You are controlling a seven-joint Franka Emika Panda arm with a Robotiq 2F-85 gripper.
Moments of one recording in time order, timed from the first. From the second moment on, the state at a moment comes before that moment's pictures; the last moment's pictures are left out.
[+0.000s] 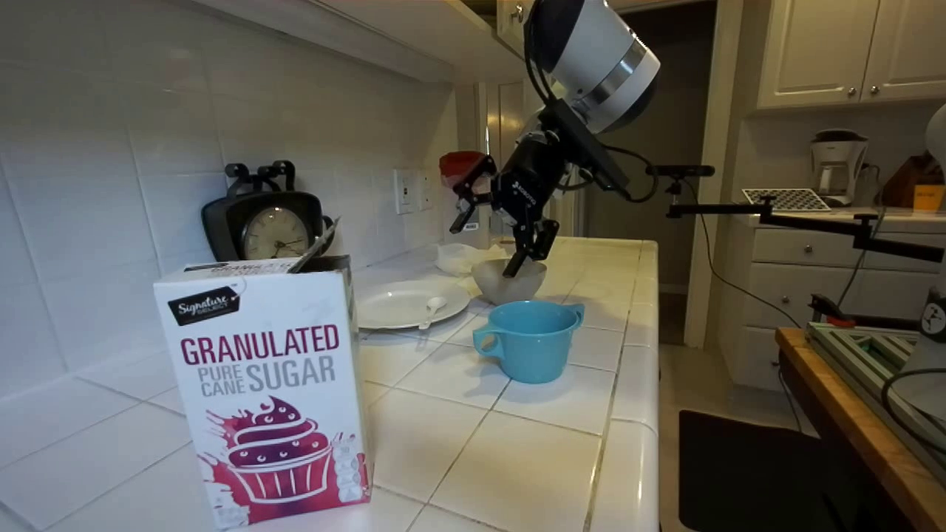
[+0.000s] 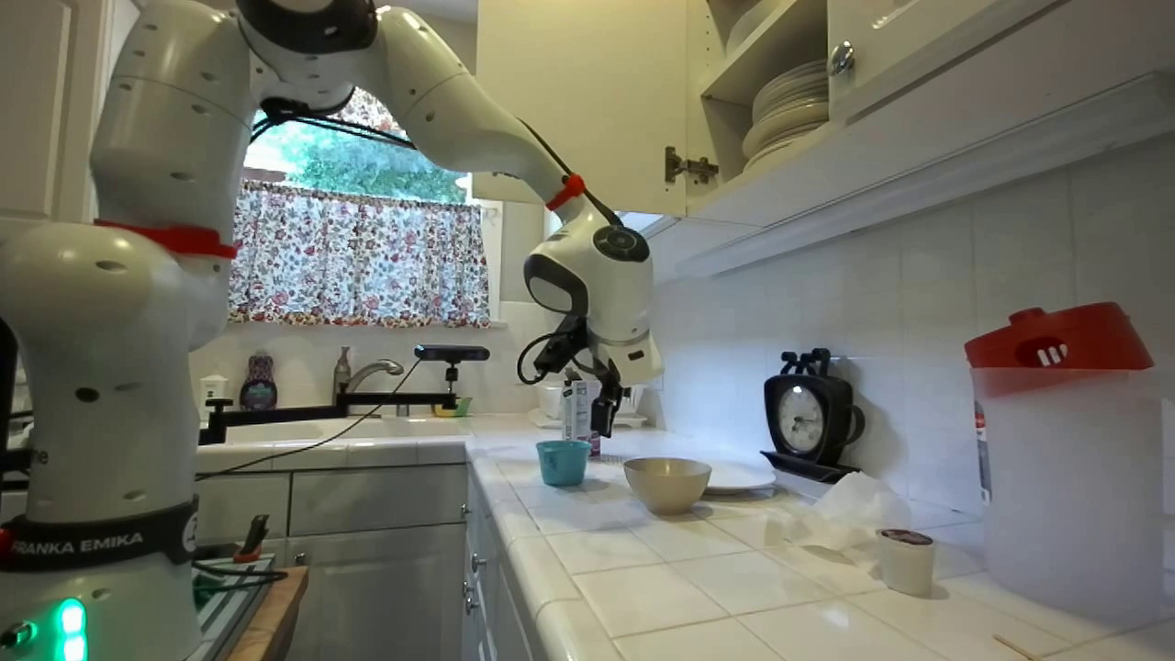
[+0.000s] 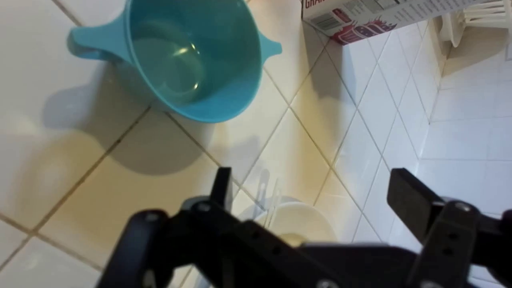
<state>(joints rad) 0.03 0.12 0.04 -2.27 1.24 2.41 -0.14</state>
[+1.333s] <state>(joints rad) 0.06 0.25 0.08 -2.19 1.35 2.59 -0.28</state>
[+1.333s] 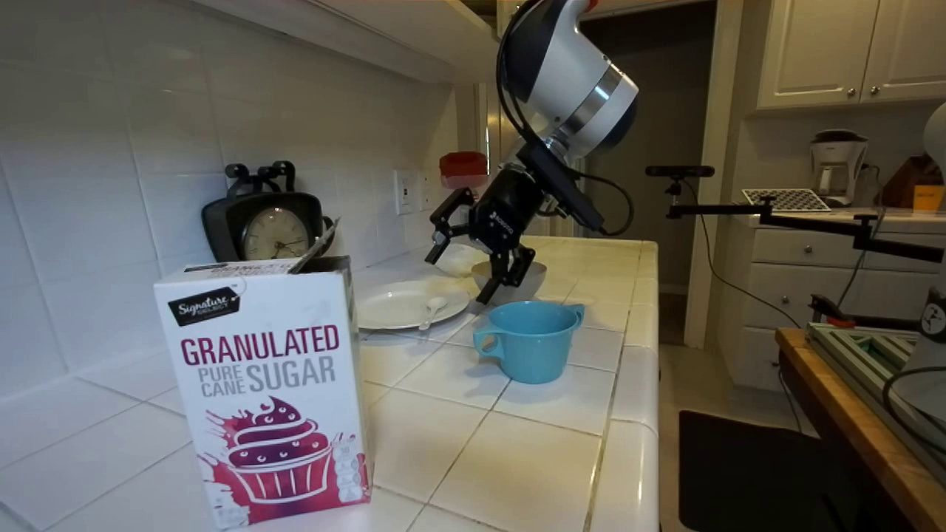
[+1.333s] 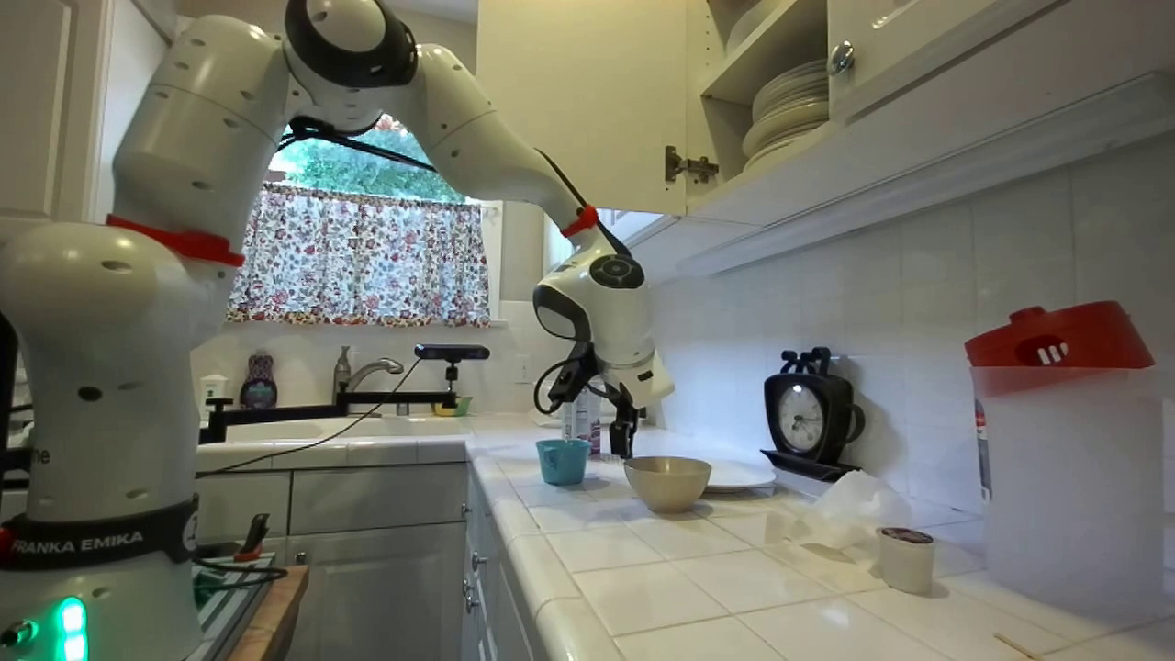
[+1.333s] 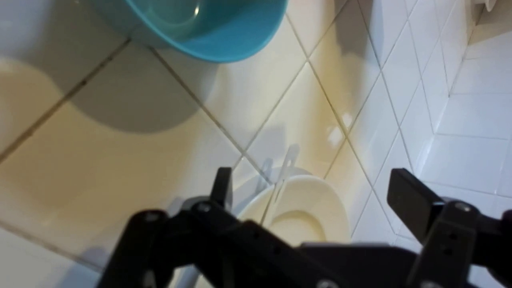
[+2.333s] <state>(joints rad) 0.06 0.40 0.11 -2.02 1.36 2.62 -0.27</state>
